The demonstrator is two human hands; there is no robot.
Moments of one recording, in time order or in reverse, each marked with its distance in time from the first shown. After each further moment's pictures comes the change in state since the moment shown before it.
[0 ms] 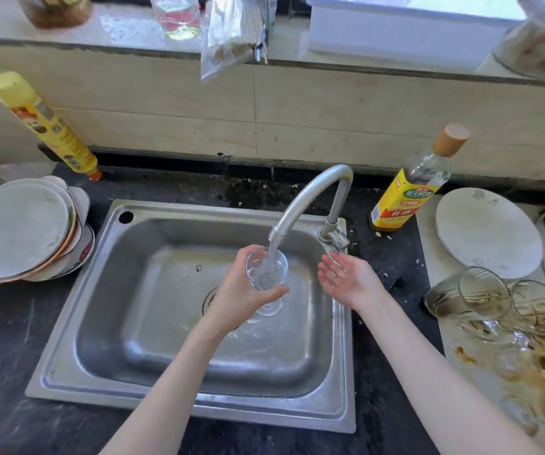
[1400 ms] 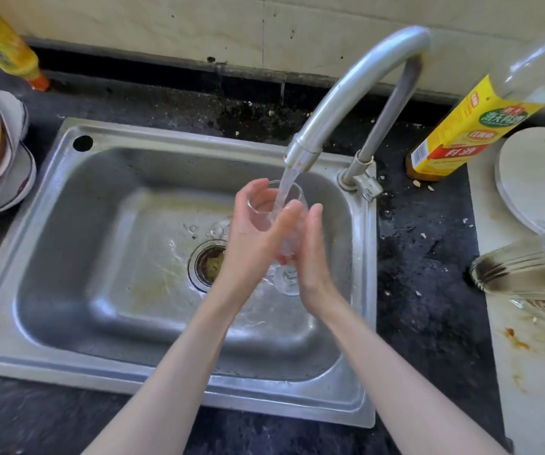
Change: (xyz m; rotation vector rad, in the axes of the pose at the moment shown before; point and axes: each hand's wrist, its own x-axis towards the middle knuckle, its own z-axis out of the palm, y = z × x) left_hand 0.024 -0.029 0.042 -0.419 0.222 0.003; right_hand 0.027 0.099 0.020 -0.707 -0.355 -0.510
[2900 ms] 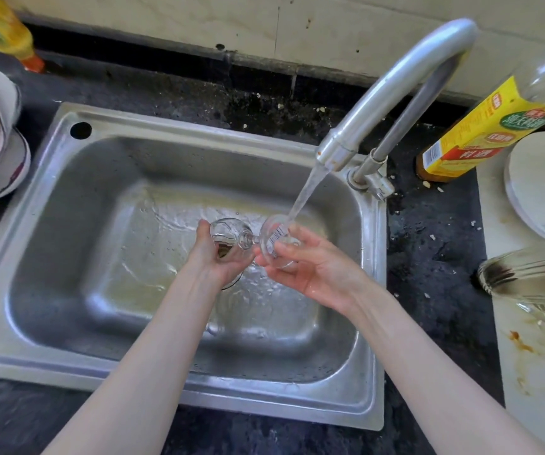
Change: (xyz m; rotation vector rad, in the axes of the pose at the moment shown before) left_hand 0.046 -0.062 -0.051 -0.930 0.442 -1.010; right_hand -0.006 -0.024 -0.008 0.493 -0.253 0.486
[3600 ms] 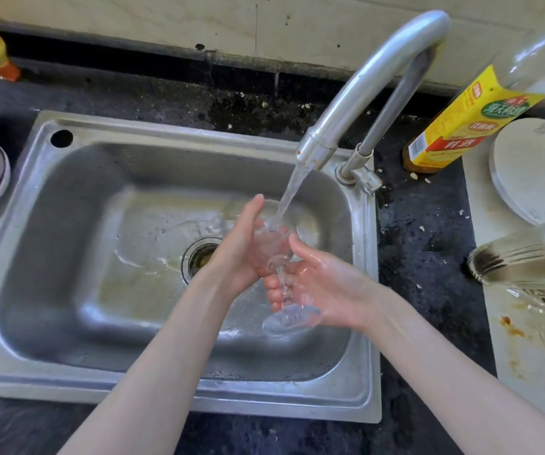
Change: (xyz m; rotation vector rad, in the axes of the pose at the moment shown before) left_hand -0.032 -0.029 0.023 0.747 -0.439 0.051; right_hand -0.016 0.002 -0.009 0.028 -0.009 0.302
